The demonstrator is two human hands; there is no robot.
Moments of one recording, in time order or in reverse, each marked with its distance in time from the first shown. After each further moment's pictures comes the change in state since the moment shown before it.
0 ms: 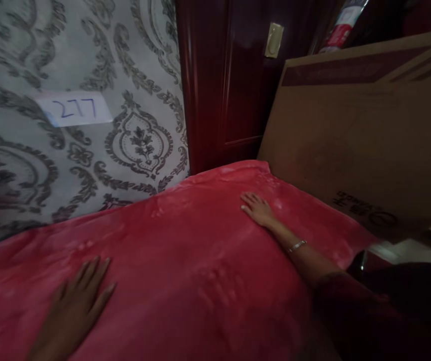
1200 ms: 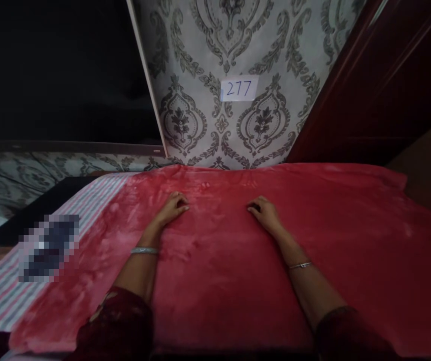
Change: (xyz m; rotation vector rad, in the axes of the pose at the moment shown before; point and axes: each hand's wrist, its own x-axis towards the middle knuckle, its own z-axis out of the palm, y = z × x) left_hand -0.030 -0.084 -0.045 -0.656 0.115 -0.011; right_hand -0.064 -0.274 0.050 0.663 0.125 -0.645
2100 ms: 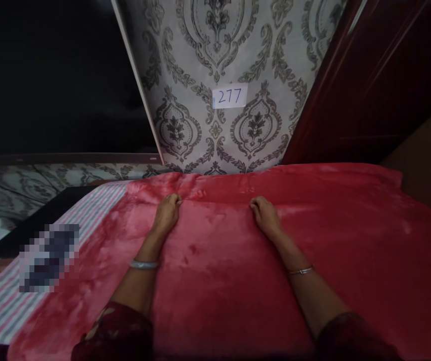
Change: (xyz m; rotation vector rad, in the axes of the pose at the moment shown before) left_hand -0.006 0.061 -0.016 0.275 0.255 -0.083; right_hand -0.006 -0.026 -0.017 -0.083 0.172 -0.023
